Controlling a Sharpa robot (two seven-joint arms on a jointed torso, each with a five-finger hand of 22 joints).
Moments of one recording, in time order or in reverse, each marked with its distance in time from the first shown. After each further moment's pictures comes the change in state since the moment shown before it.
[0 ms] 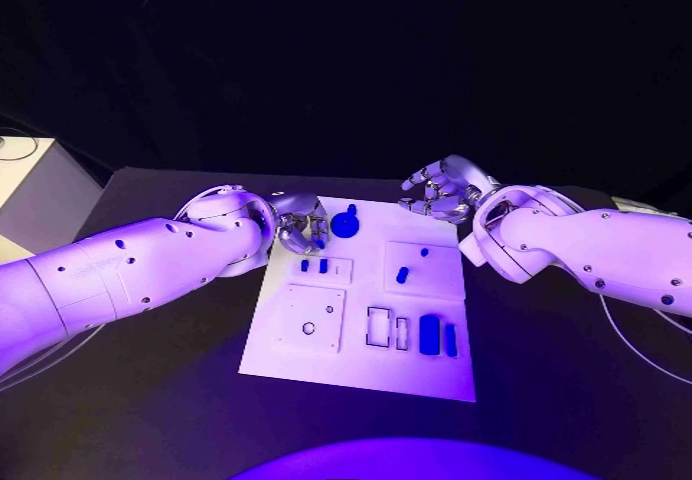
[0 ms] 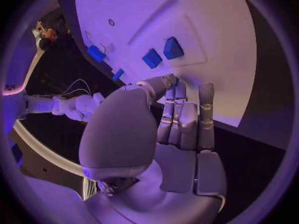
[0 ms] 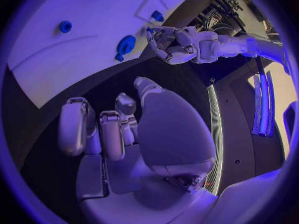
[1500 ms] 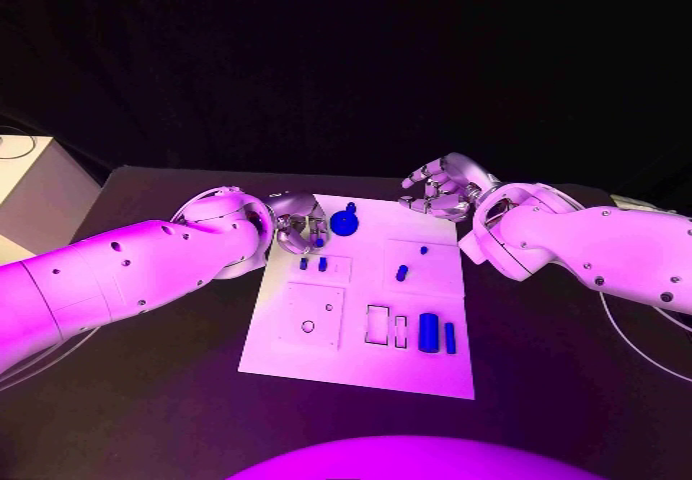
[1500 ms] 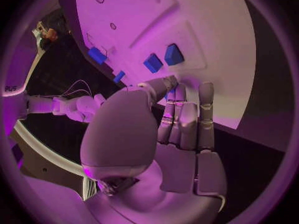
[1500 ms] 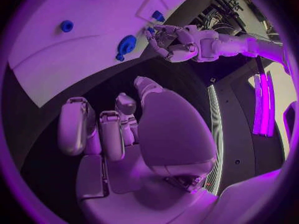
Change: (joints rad) left arm -0.005 -0.014 -0.004 0.017 0.001 -0.006 0.000; left_hand -0.020 -0.009 -0.025 -0.014 0.000 -0.066 0.015 -0.079 -0.008 -0.121 0.023 0.151 0.094 -0.011 0.011 0.014 -0.008 0.000 -0.004 0.004 -0.008 -0.018; right arm 0.000 -0.001 0.000 -0.002 0.000 0.001 0.000; right_hand 0.000 -0.008 0.006 0.000 0.000 0.000 0.000 0.000 0.000 0.001 0.001 0.000 -0.003 0.000 0.000 0.000 0.000 0.000 0.000 0.000 -0.005 0.000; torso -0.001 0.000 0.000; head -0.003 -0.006
